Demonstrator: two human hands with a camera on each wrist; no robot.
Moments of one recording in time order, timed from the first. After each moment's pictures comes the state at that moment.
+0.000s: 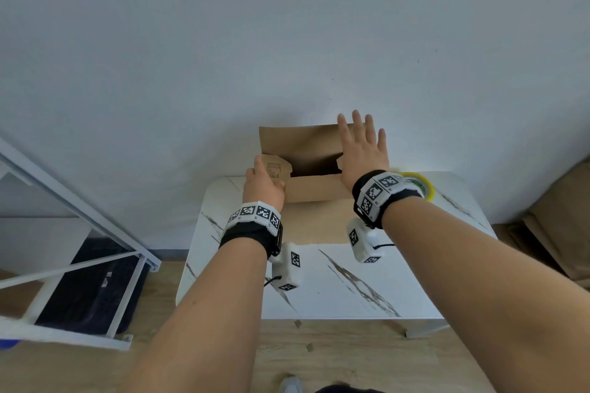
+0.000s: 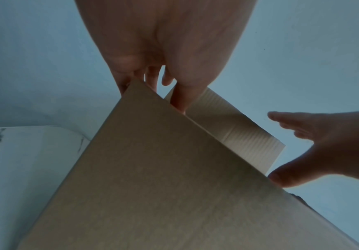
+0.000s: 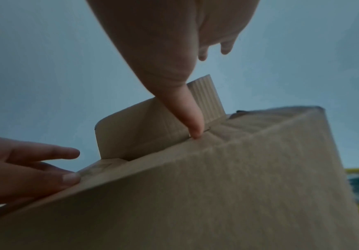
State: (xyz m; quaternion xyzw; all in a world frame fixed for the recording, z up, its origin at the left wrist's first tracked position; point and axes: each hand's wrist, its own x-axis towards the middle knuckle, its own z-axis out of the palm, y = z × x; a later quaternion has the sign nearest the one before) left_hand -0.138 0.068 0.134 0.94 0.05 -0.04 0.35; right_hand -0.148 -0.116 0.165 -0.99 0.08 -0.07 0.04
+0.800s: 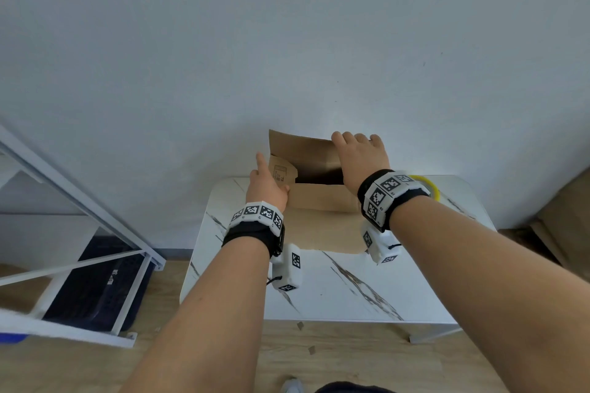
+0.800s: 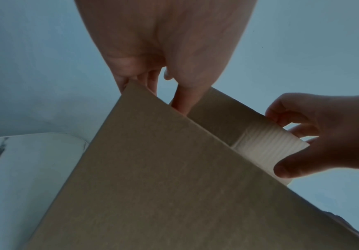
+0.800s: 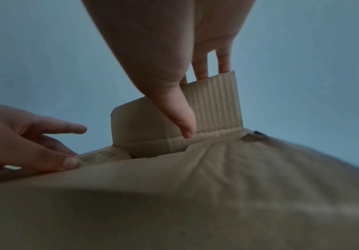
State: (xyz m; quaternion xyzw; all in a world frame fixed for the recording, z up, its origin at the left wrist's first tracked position) left_hand -0.142 0.070 0.143 0.93 0.05 -0.05 0.36; right_hand -0.154 -0.109 0.182 -1.00 -0.02 -0.06 -0.03
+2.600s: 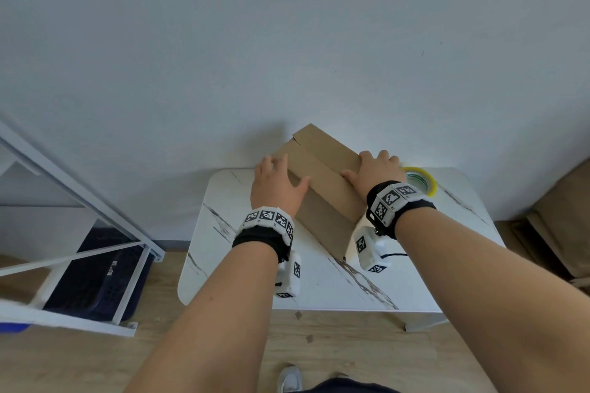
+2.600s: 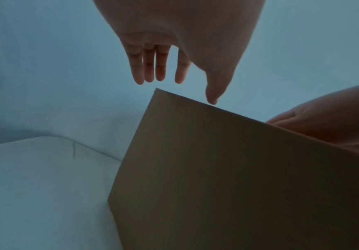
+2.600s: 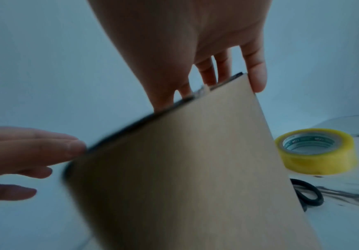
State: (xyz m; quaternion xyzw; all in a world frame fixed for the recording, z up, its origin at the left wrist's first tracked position) left_hand -0.158 0.054 0.127 0.97 -0.05 0.05 0.23; right_hand -0.170 -0.132 0.148 -0.97 0.20 0.05 0.11
